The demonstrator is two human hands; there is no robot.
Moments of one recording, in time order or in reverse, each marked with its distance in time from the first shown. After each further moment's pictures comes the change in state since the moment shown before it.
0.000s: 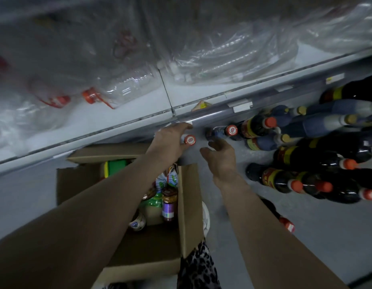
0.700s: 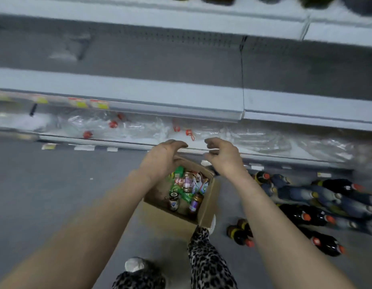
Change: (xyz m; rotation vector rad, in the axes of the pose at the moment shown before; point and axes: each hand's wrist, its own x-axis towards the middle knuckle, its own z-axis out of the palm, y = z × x) left_hand -0.407 0.109 -0.271 0.105 0.352 -0.130; right_hand -0.417 -0.213 -0.062 -0.656 -0.425 -0.724
